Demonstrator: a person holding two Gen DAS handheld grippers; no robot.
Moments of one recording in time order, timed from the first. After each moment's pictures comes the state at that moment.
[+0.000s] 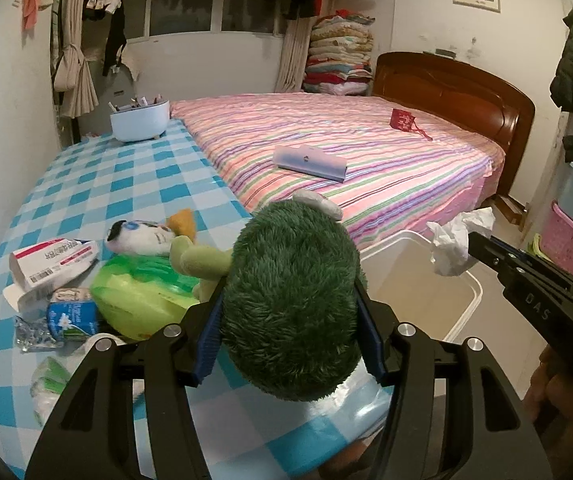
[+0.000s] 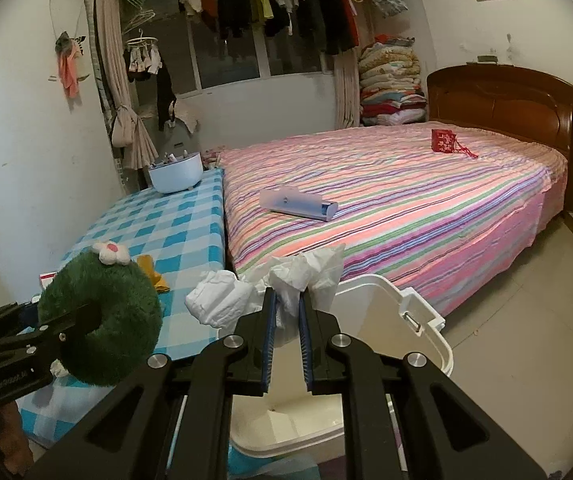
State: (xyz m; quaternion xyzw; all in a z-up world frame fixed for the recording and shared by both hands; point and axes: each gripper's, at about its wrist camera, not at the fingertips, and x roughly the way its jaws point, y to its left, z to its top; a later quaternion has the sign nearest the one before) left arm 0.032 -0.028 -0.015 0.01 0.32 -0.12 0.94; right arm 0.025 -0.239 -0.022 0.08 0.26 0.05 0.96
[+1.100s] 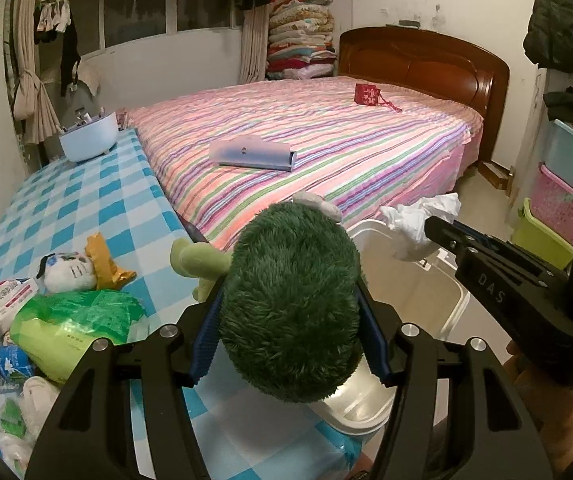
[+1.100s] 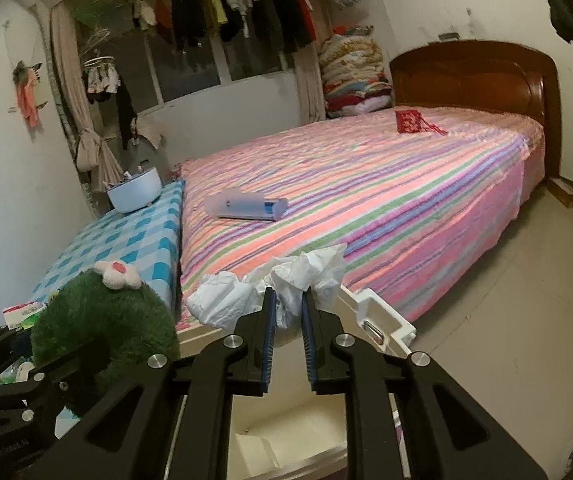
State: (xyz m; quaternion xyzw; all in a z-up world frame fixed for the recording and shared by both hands) left arm 0.069 -0.111 -0.039 0.07 0.33 -0.17 0.93; right arm 0.062 -0.295 -0.060 0.15 0.26 0.00 0.95
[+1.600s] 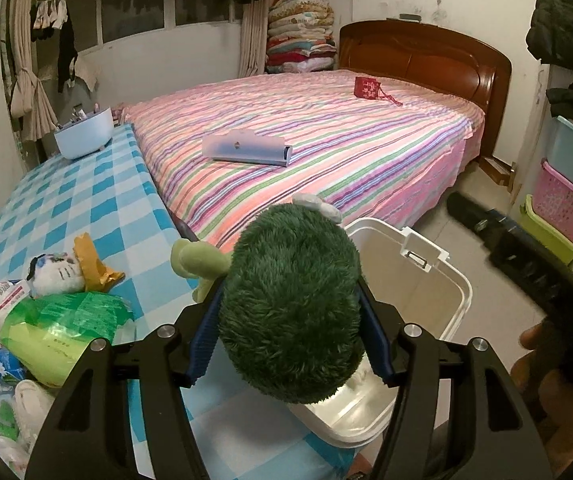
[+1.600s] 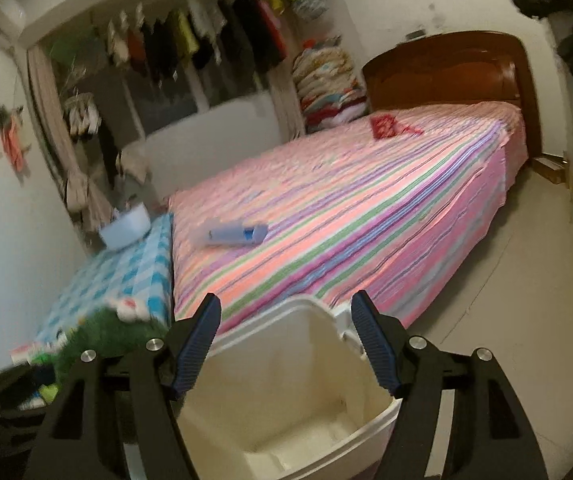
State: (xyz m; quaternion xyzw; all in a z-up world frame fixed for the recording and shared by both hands) left arm 0.078 -0.125 -0.043 0.07 0.34 -0.17 0.92; right arm 0.040 -0.321 -0.050 0.21 0.20 -0.04 0.96
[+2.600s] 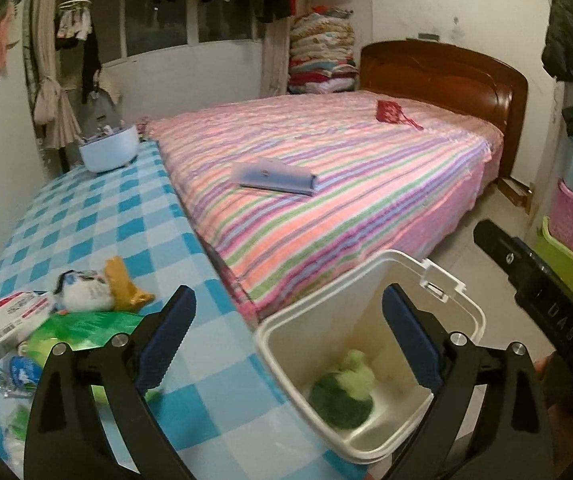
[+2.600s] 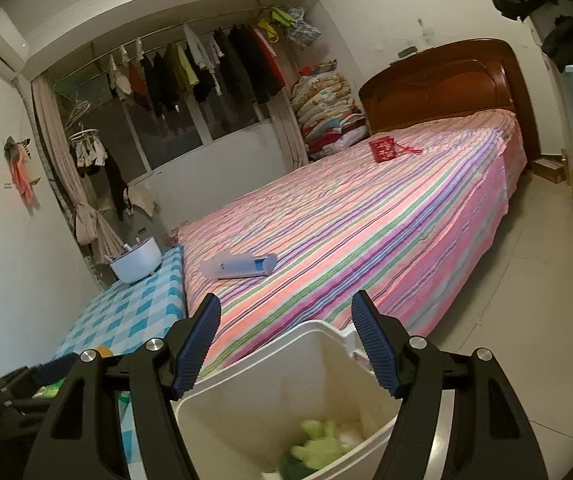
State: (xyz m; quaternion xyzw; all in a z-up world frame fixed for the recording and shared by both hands) left arm 0.079 -0.108 -0.018 0.06 0.30 -0.13 0.94; right arm 0.035 -0.313 -0.043 0.22 0.16 -0.02 0.96
